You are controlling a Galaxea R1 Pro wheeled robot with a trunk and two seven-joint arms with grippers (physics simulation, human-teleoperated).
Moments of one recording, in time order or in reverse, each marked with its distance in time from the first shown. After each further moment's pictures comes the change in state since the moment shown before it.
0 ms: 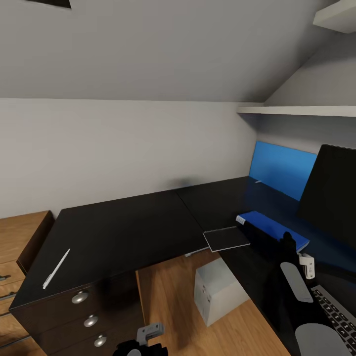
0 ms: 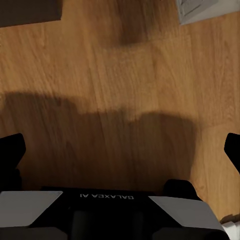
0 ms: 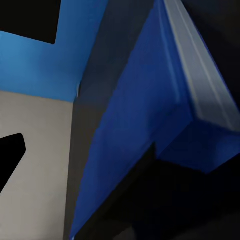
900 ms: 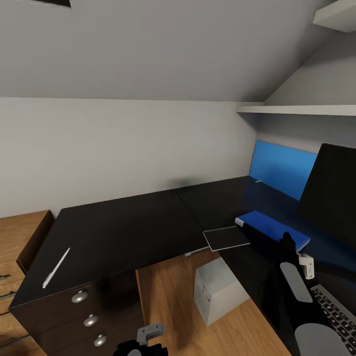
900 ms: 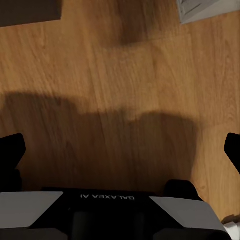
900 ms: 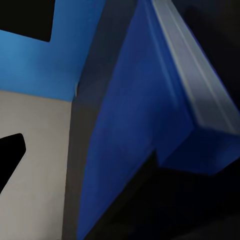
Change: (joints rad) left arm 0.000 0.000 -0.003 0.000 -0.002 0.000 0.000; right arm 0.000 0.002 0.000 0.002 0.000 0.000 -0.002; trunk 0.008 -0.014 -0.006
